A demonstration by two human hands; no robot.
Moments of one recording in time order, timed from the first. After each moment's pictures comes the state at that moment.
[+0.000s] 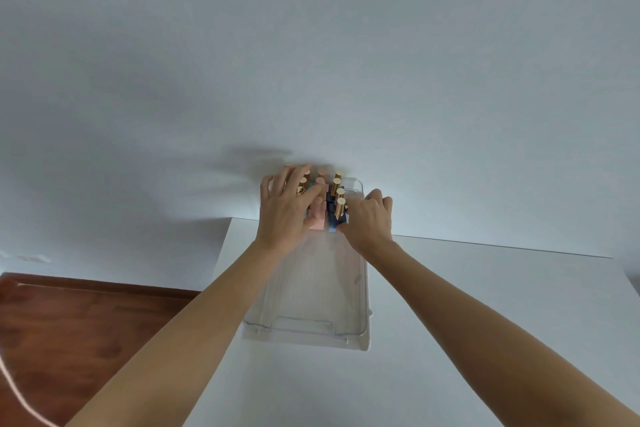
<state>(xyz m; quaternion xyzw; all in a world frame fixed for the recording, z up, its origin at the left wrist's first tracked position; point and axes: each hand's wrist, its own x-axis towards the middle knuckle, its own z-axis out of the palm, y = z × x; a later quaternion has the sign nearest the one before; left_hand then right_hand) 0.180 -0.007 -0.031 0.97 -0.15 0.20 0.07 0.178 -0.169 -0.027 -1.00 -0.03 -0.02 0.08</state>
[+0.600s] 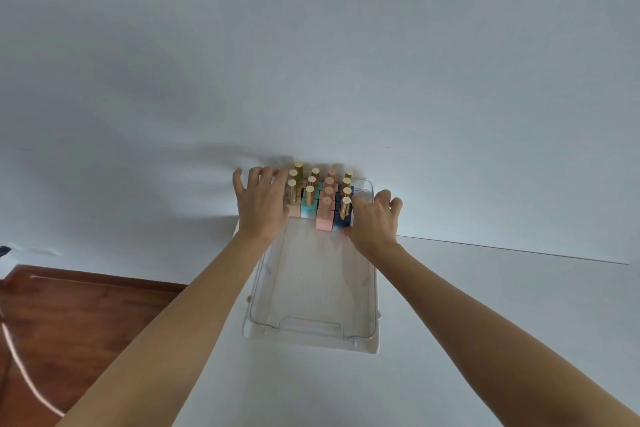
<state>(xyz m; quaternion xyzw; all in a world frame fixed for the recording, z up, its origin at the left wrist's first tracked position) 0.192 0.034 -0.034 0.99 -0.03 0.15 0.03 0.184 -0.162 -0.039 -1.00 -0.01 -0.03 0.01</state>
